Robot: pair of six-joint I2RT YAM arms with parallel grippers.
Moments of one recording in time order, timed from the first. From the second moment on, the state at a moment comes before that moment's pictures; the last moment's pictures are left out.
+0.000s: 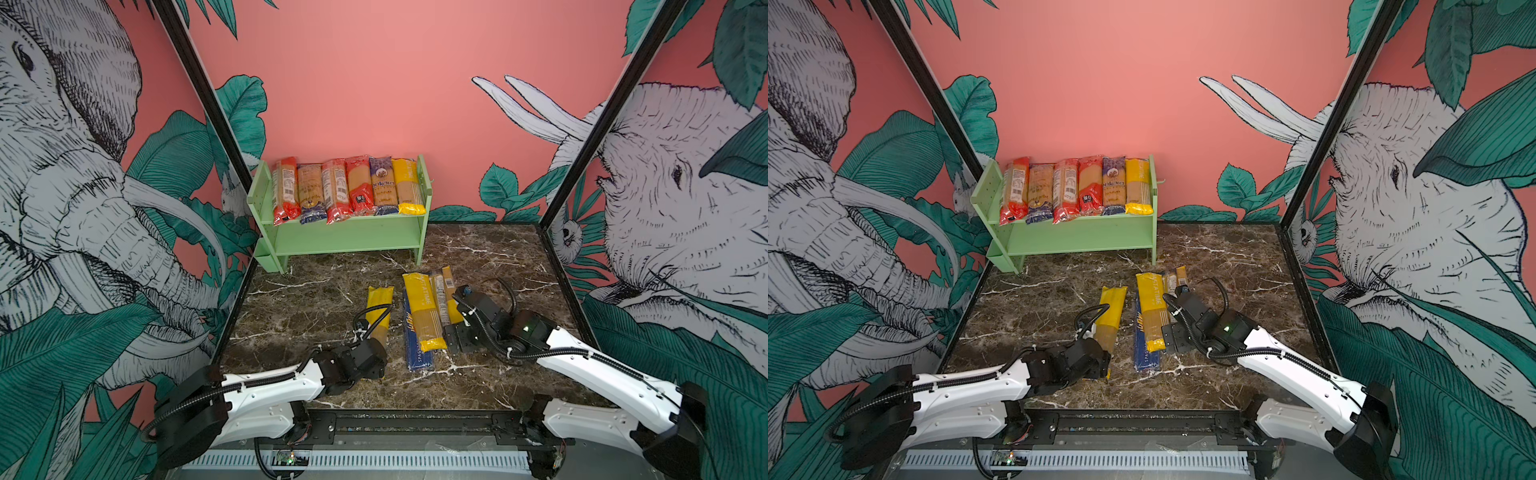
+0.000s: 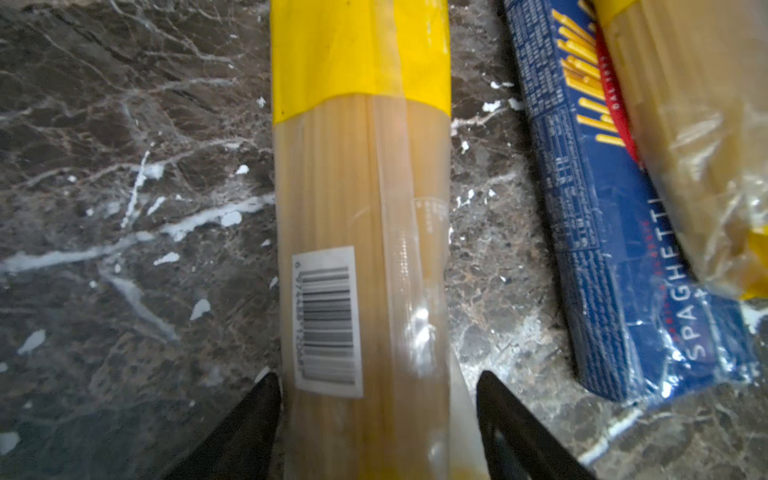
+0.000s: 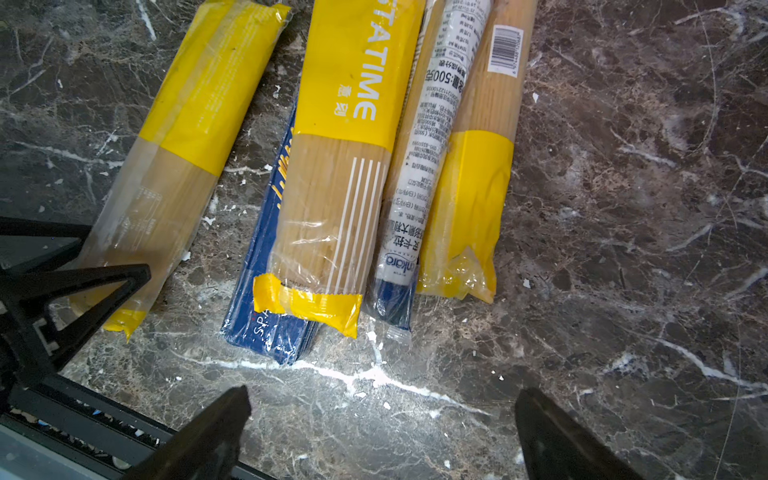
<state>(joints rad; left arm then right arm) -1.12 1.09 0.41 -0.33 -0.34 -0.90 0.88 1.09 0.95 -0.89 0.20 0.49</state>
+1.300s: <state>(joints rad) -1.24 0.70 0.30 -0.65 -0.59 -0.99 0.92 1.08 1.01 -0.94 0.23 0.51</state>
